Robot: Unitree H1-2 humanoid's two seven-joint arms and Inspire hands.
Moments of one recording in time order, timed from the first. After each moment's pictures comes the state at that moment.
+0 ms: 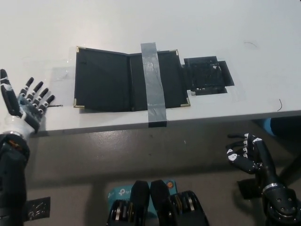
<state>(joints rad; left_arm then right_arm) -0.59 0.22 0.36 0.47 -0.54 0.38 0.03 -0.22 -0.07 0.00 0.09 -0.11 0.34 -0.04</state>
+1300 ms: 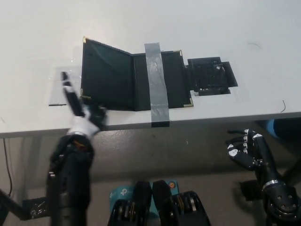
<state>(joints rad) -0.63 -0.10 0.36 0.46 -0.54 0.33 0.03 -0.23 -0.07 0.00 0.07 -0.11 0.34 -0.03</state>
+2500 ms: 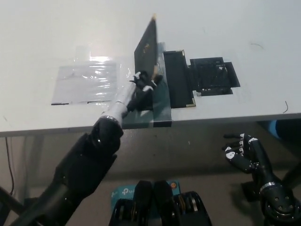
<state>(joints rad) -0.77 0.19 -0.56 0.49 0.16 0.34 0.15 -0.23 -0.07 0.02 0.09 -0.11 0.36 -0.03</state>
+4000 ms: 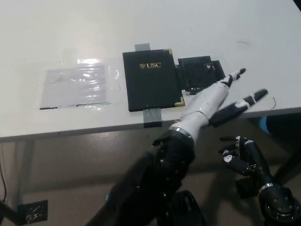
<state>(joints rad) -0.67 -0.07 -0.52 0.02 0.34 0.45 0.00 -0.22 -0.09 0.05 0.09 -0.11 0.38 0.01</state>
